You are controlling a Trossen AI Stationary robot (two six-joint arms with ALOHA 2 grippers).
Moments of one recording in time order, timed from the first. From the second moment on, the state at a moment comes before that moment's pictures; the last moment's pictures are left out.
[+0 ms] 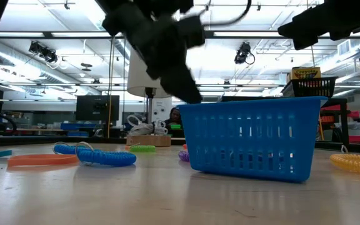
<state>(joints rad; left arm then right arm) -0.12 1.82 1.17 -0.17 0.02 -0.03 0.41 0.81 0.36 0.21 0.28 -0.07</state>
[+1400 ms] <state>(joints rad) 0.17 1.82 1.12 -0.53 -0.29 -0.53 0.41 0.81 0.36 0.20 0.28 -0.08</state>
